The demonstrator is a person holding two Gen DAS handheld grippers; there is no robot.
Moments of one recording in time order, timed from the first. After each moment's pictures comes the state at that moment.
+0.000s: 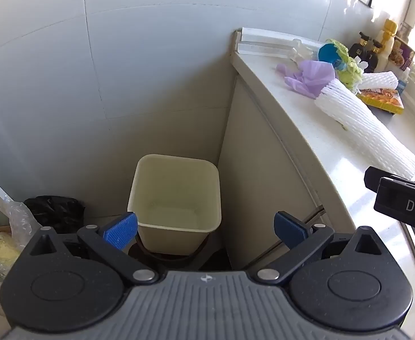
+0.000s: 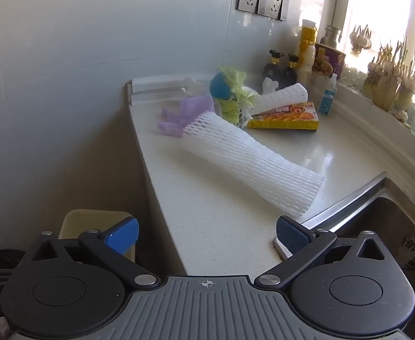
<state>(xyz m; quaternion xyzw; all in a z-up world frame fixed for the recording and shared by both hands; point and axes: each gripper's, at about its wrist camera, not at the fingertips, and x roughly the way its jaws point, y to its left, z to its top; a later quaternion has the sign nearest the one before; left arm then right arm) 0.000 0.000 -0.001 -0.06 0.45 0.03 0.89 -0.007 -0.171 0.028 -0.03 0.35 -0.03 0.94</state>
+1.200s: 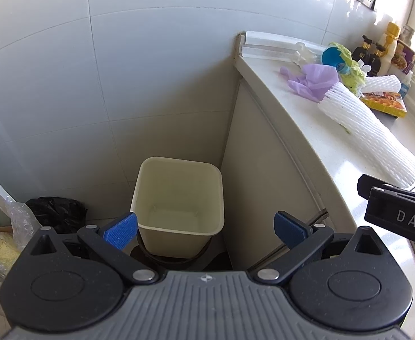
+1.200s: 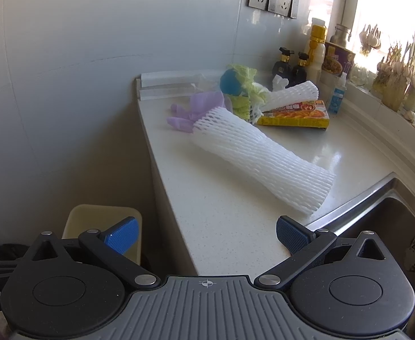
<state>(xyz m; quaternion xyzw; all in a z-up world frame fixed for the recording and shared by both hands) 0.000 0.003 0.001 -0.06 0.44 0.03 0.90 -0.006 -0.167 0.022 -0.03 0.35 -0.02 0.94</state>
